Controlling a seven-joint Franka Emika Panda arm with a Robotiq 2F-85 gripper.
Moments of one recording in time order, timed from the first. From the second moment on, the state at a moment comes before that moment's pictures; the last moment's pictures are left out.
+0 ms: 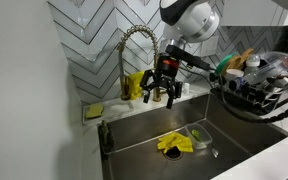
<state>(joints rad) 0.48 0.38 0.40 -1.48 0.39 1.55 0.15</state>
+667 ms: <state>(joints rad) 0.58 0.51 0.42 -1.35 0.39 1.55 0.21</state>
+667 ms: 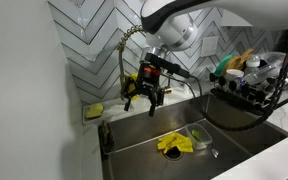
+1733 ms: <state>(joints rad) 0.80 0.66 0.33 -1.17 0.08 1.55 0.31</state>
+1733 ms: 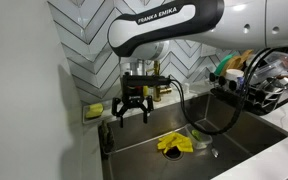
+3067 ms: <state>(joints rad) 0.85 0.66 0.33 -1.29 -0.07 2.01 0.26</state>
